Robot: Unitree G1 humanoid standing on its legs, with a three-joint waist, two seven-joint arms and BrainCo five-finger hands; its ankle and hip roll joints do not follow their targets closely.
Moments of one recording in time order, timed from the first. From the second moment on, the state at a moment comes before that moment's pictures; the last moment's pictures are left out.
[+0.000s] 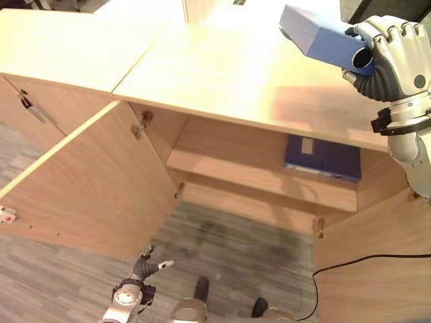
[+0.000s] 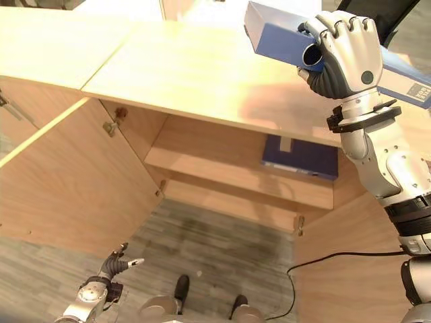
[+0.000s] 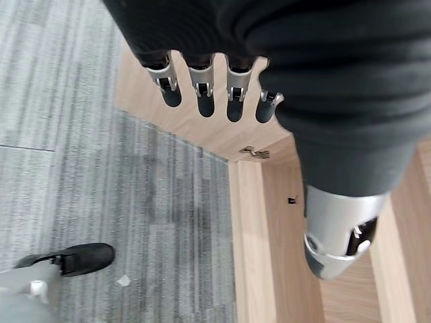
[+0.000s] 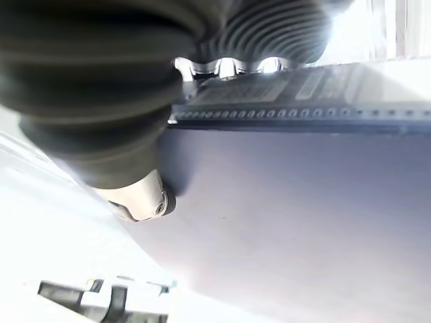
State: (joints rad) left arm 0.04 0.36 -0.26 0.84 -0.17 -0.15 0.13; right arm -0.66 -1.11 0.24 -0.02 -0.57 -0.05 -0.51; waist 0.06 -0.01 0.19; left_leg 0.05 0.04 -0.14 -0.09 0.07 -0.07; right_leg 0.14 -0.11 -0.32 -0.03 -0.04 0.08
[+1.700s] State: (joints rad) left arm 0.08 0.28 -0.19 0.85 -0.19 -0.06 0.12; right arm -0.39 -0.70 0.14 -0.24 1.11 -0.29 -0.03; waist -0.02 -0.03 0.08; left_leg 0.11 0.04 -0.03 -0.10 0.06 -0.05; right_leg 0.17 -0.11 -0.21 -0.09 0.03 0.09
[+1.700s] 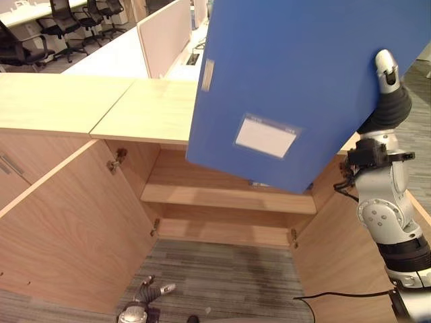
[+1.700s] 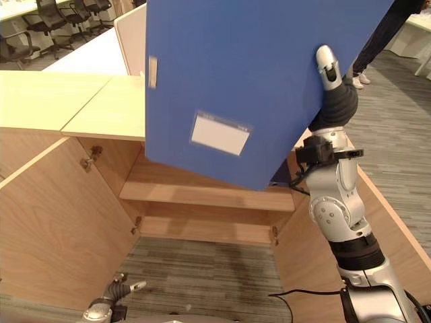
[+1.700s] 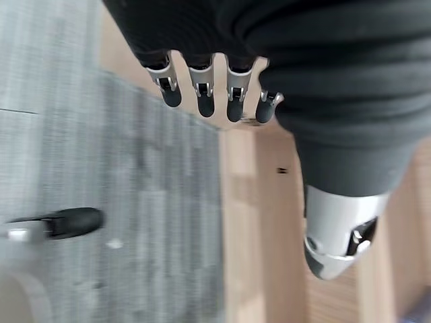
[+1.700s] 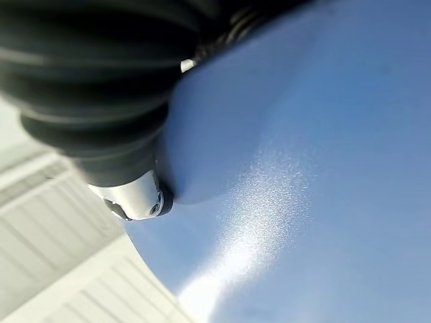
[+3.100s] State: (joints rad) left arm 0.08 0.71 -0.29 -0.01 -0.70 -0.03 -0.32; right arm -0.08 -0.75 0.23 -0.10 0.94 0.01 0.23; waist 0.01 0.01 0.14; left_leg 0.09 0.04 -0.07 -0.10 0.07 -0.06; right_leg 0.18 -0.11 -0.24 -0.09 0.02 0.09
